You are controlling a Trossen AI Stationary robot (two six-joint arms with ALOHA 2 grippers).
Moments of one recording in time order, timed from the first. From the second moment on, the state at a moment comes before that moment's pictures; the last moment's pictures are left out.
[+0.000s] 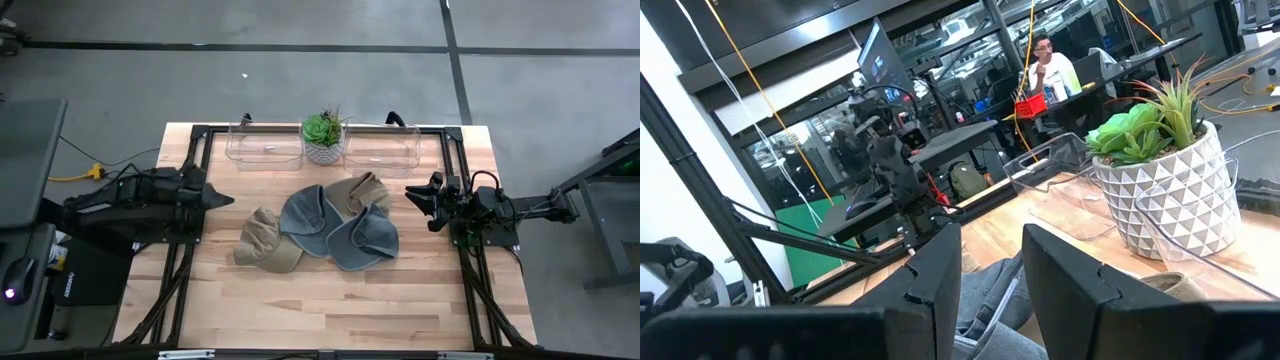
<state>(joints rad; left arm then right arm) 0.13 0.14 0.50 -0.82 -0.01 -1.34 0.11 0.02 0.01 0.15 0.37 0.41</state>
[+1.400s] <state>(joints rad) 0.24 1.00 0.53 -0.52 0.01 -0.84 0.10 0.02 0.01 0.15 0.37 0.41</state>
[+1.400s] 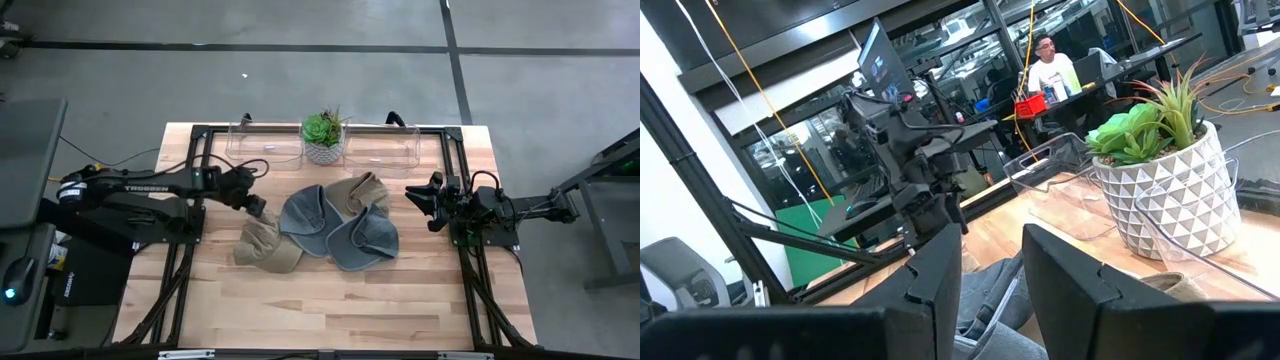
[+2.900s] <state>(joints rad) 0.49 1.18 0.53 -0.50 0.43 -0.20 0.11 0.02 0.01 0.15 0.37 0.41</state>
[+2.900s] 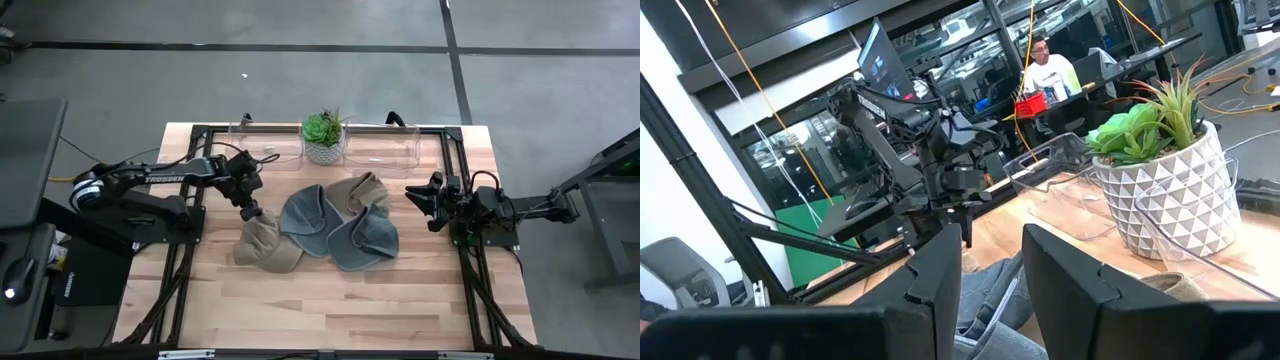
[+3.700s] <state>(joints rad) 0.49 1.22 0.53 -0.46 0.54 -0.19 0.11 0.02 0.01 0.15 0.37 0.41</state>
